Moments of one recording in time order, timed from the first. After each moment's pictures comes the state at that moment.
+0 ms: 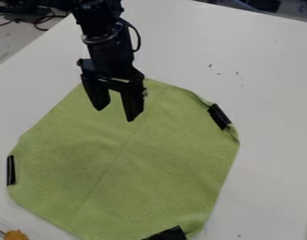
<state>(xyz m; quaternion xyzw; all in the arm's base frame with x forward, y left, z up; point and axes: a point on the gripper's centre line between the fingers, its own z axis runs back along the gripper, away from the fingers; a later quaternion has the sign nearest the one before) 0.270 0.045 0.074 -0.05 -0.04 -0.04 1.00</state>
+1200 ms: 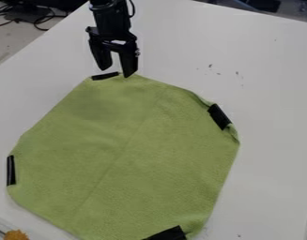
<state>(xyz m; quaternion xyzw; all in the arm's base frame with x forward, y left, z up) 0.370 0.118 0.050 -0.06 -0.03 -0.07 1.00</state>
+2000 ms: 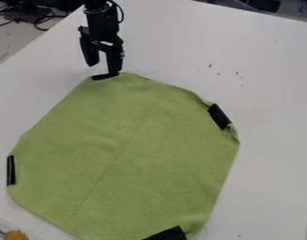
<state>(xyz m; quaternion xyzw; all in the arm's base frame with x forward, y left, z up) 0.400 0.168 0.023 0.00 -0.01 -0.08 1.00</state>
